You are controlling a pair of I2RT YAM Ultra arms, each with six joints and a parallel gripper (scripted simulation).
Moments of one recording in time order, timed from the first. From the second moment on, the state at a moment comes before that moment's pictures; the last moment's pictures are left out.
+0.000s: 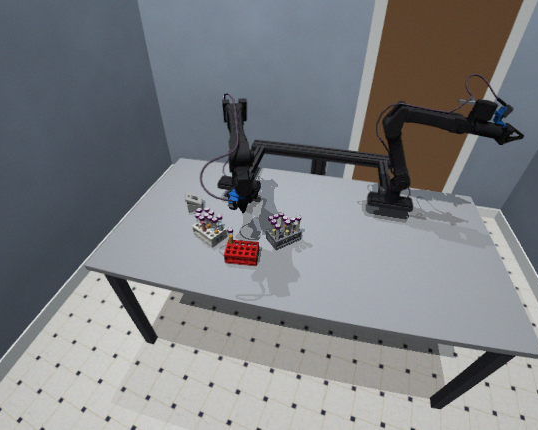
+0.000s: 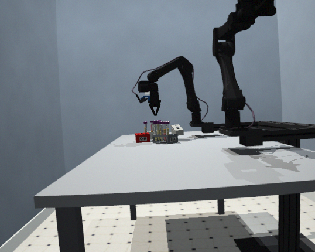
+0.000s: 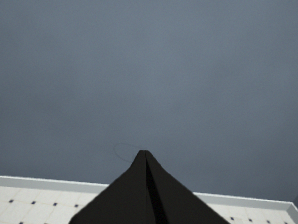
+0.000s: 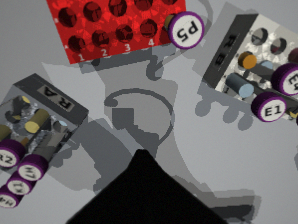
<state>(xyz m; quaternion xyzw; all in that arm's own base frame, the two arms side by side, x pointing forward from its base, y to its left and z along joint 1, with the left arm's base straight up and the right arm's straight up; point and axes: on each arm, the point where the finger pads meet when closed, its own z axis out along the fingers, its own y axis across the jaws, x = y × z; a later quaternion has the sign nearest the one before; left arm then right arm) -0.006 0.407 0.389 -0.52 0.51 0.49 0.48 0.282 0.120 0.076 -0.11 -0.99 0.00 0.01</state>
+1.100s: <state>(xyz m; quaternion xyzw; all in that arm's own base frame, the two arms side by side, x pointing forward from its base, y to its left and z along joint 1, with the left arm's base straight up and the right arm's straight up) -0.006 0.407 0.389 -0.52 0.51 0.49 0.48 0.283 0.119 0.076 -0.51 -0.86 0.00 0.00</state>
